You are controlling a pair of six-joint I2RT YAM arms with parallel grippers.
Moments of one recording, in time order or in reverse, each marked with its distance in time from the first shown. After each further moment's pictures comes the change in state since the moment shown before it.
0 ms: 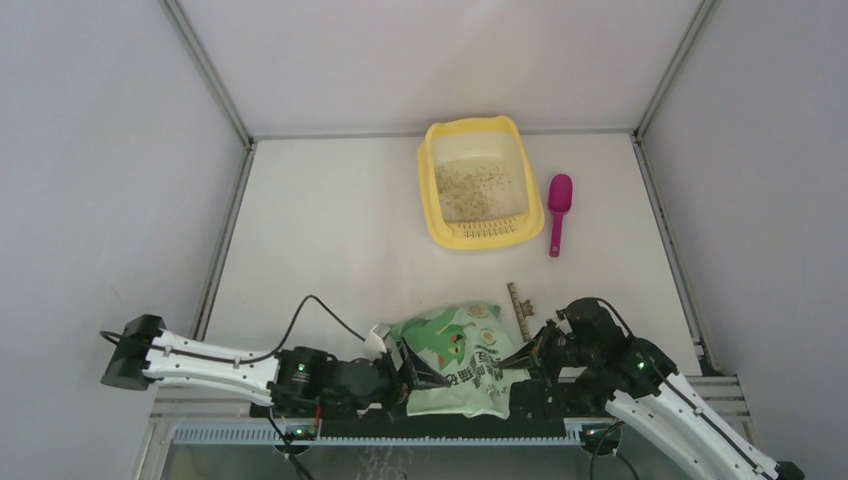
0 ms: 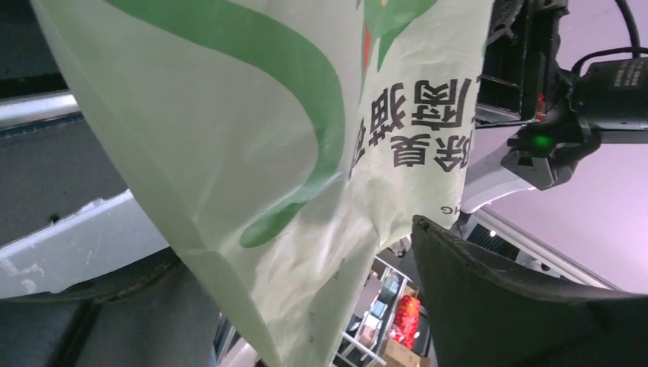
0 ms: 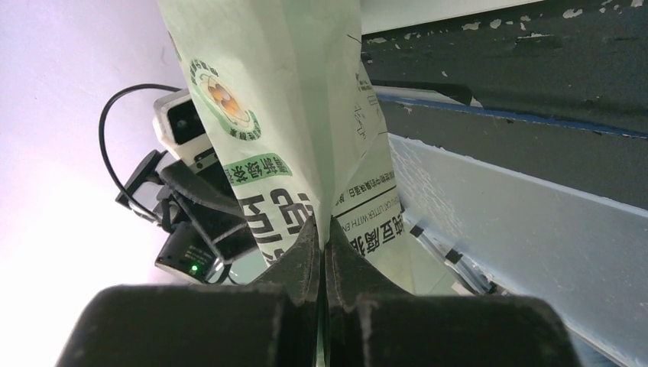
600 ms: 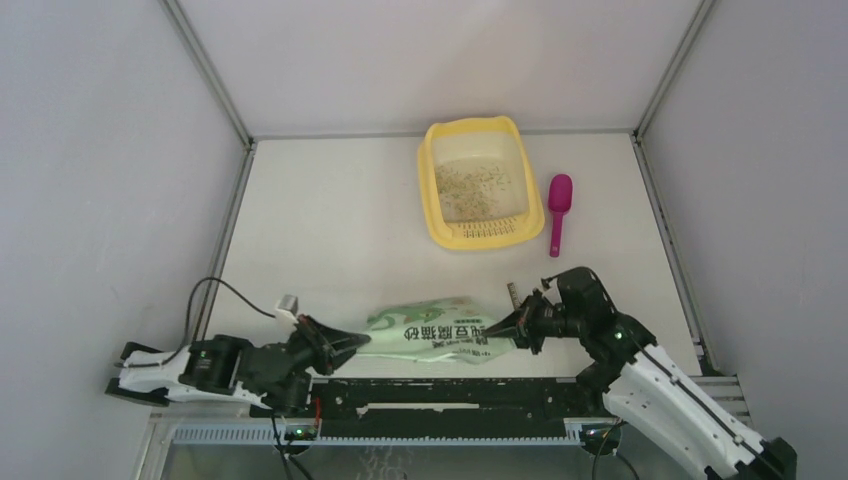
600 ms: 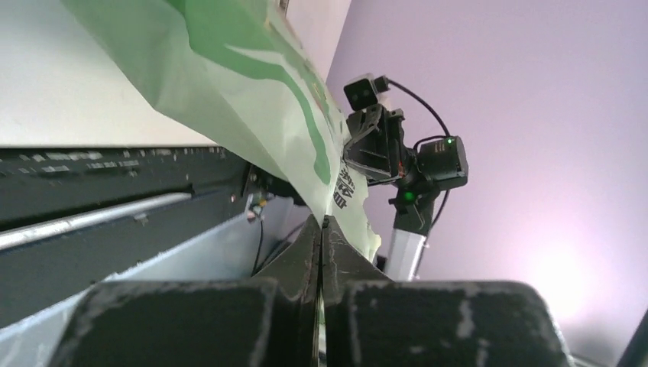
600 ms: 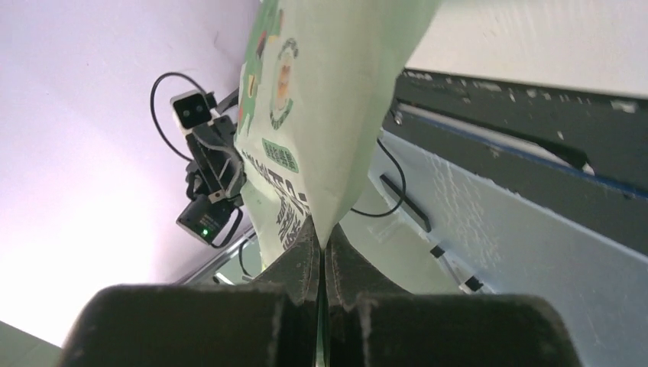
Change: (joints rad) left arm 0.009 -0.708 0.087 -0.692 -0.422 -0.034; right arm -0.093 0.197 0.021 0.290 -0.063 -0.080
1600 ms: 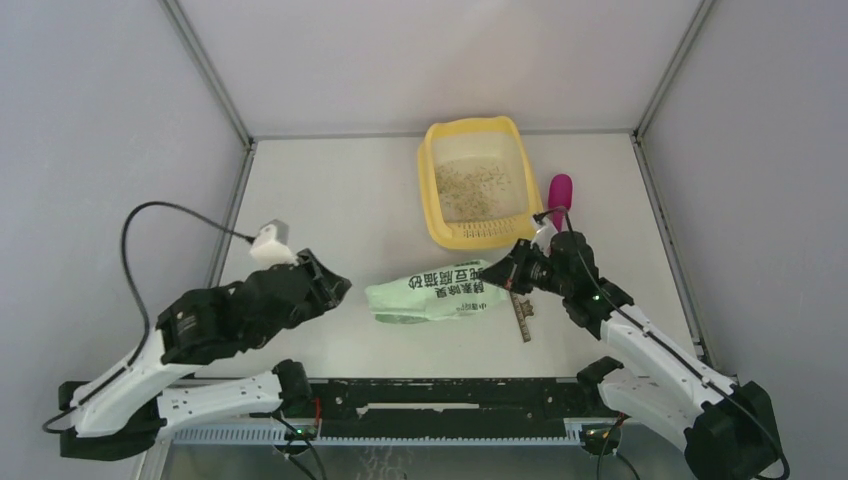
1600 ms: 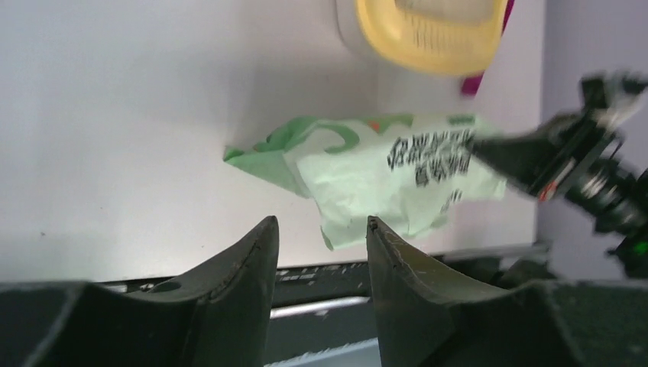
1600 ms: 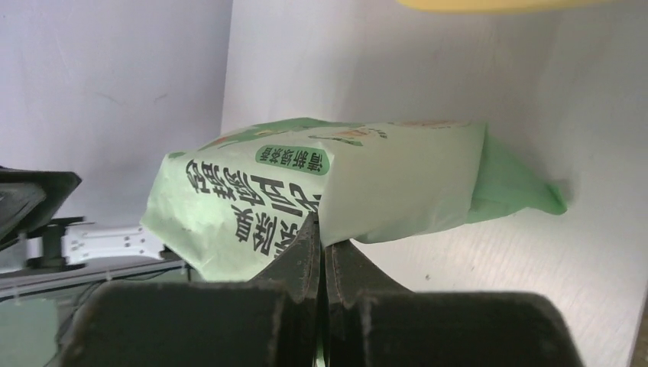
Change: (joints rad) left arm 0.494 0.654 0.751 -0.378 0.015 0.789; right arm -0.127 0.404 0.153 0.464 0.161 -0.711
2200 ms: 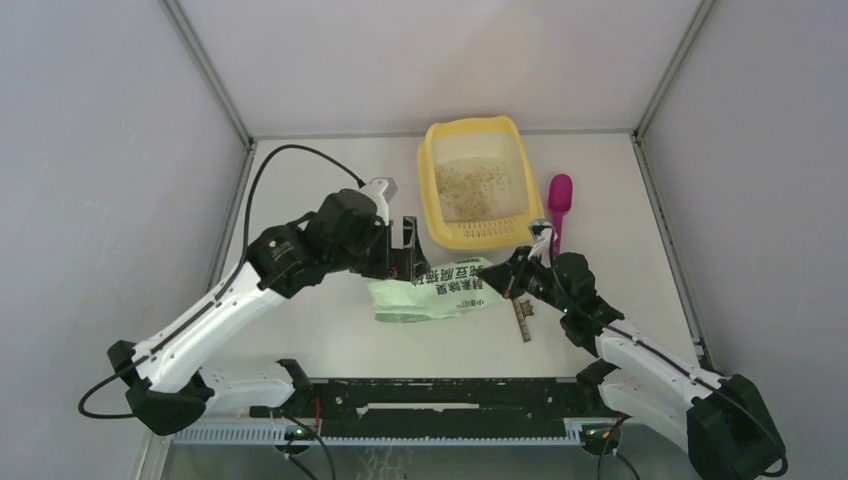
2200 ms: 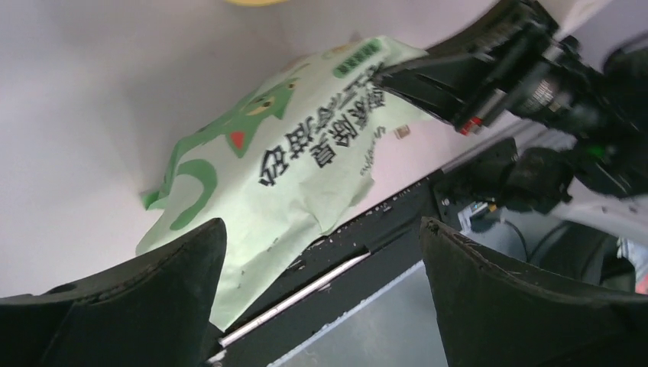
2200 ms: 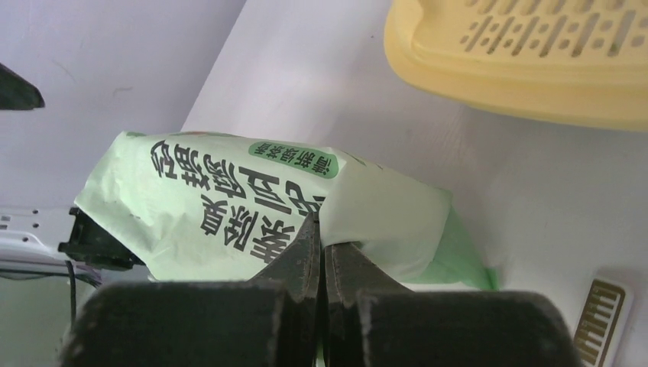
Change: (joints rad) left arm 0.264 0.477 0.203 0.272 0.599 0.566; right arm 0.047 0.003 -0.206 0.426 0.107 -0.232
